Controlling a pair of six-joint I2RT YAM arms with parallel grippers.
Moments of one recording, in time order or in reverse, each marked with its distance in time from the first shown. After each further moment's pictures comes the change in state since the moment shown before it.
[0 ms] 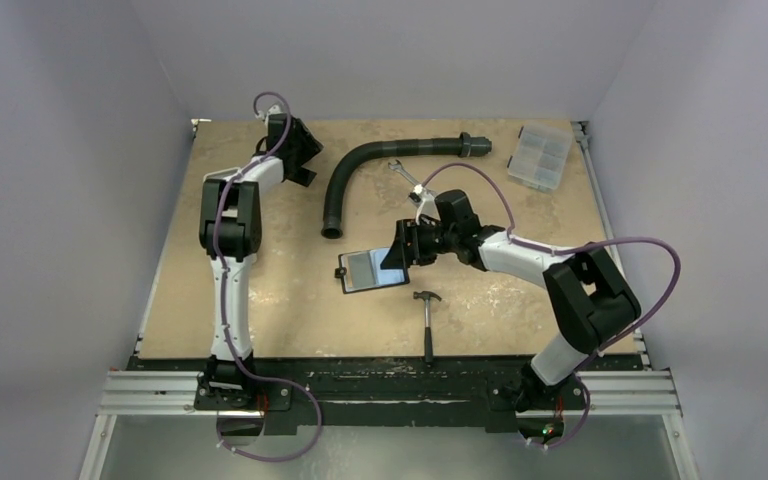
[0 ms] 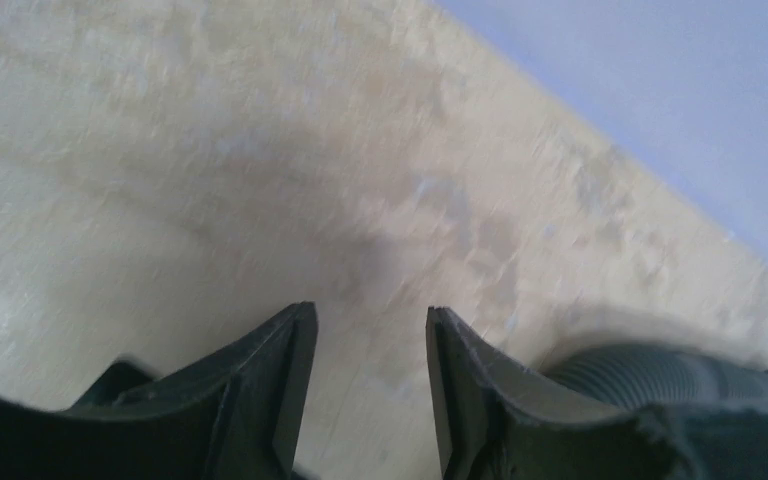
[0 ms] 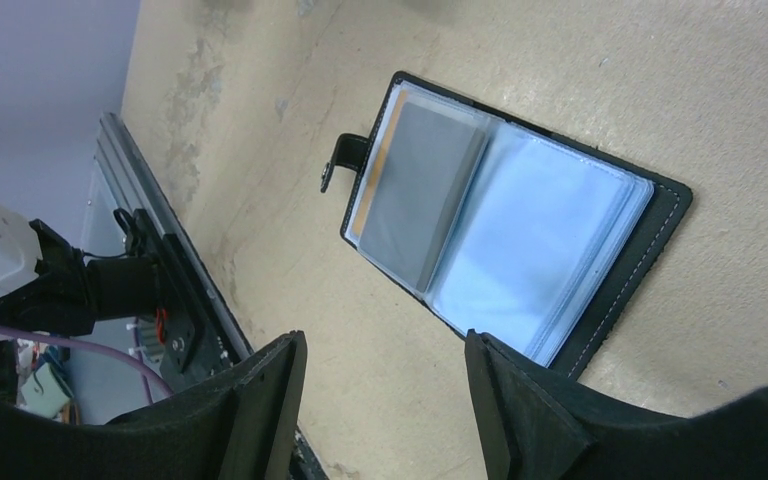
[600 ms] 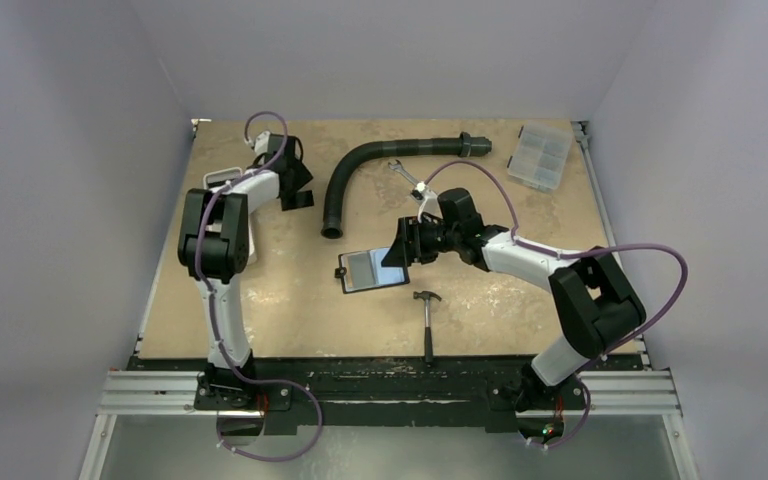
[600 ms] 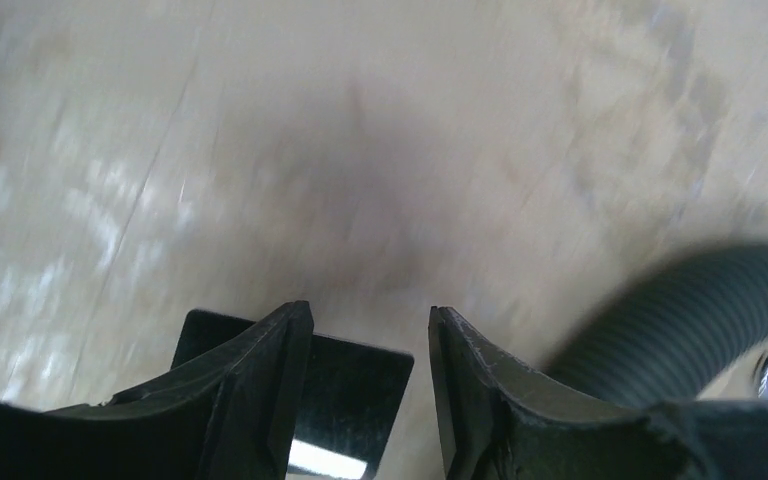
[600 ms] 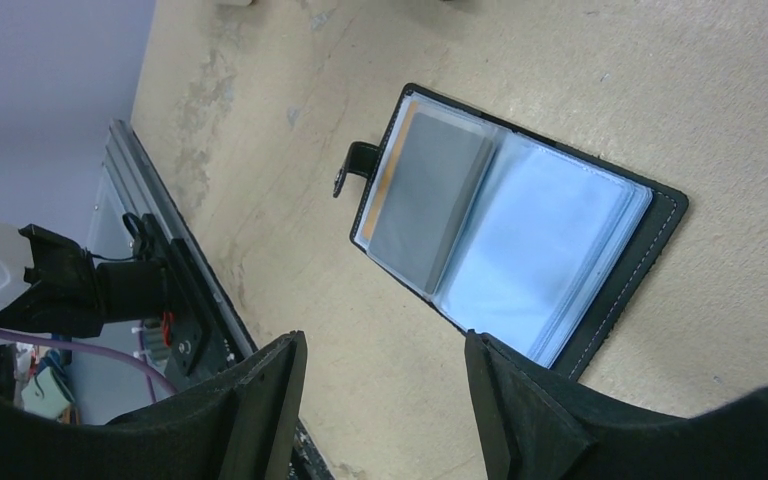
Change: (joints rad) left arm -0.029 -0.226 -0.267 -0.228 -0.252 -0.077; right arm -0.005 -0.036 -0.006 -0.004 0.009 0.002
